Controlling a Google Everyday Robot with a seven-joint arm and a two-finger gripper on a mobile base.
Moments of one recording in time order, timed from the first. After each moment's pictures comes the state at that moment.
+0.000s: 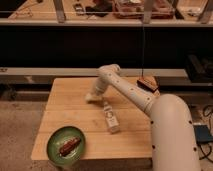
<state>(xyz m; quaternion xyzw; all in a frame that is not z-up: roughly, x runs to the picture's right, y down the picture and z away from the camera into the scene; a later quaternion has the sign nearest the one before) -0.087 0.029 0.947 -0.26 -0.22 0.02 0.94</state>
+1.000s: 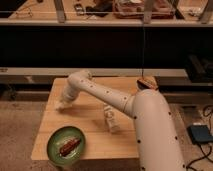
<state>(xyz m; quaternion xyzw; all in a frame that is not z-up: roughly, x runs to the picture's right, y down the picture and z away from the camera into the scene) -0.259 0.086 0.885 -0.26 -0.33 -0.09 0.90</state>
